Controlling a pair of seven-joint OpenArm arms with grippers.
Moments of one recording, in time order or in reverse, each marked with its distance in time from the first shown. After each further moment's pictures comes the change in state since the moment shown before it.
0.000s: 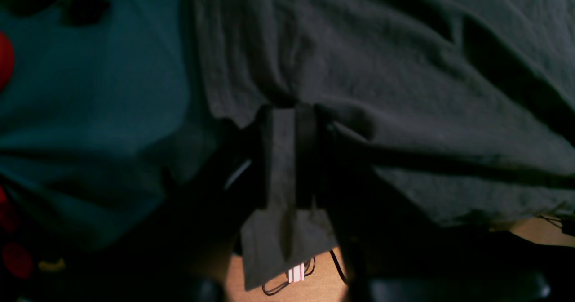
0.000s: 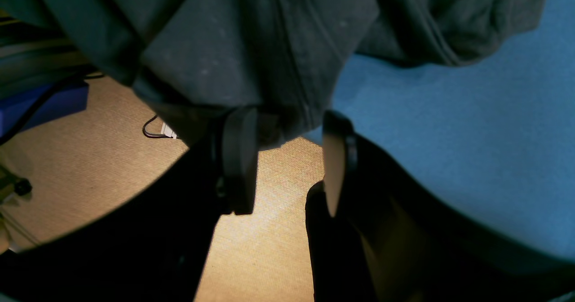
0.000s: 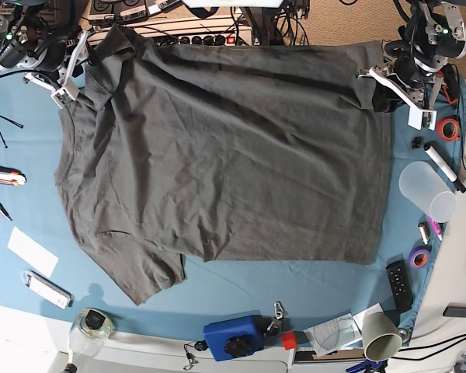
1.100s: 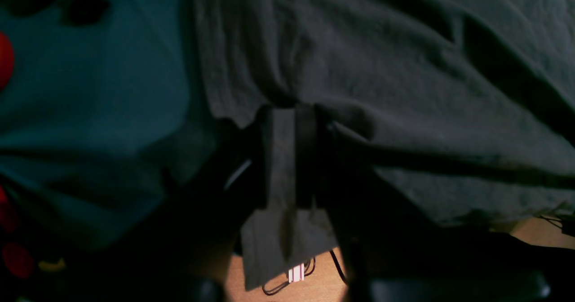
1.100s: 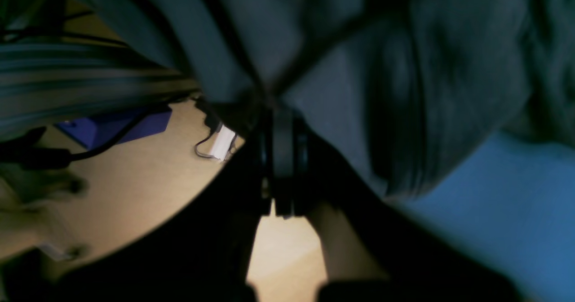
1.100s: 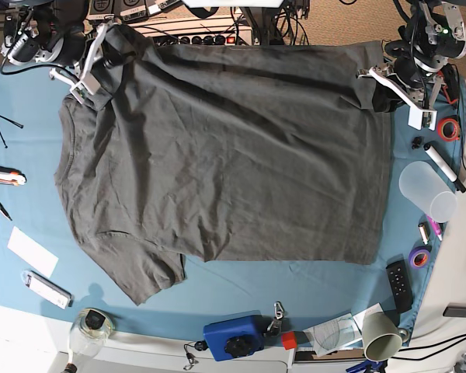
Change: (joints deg) left arm 0.0 0.0 0.0 0.0 0.0 0.0 0.0; right arm -2.2 0.0 -5.9 2.4 5.8 0.0 6.3
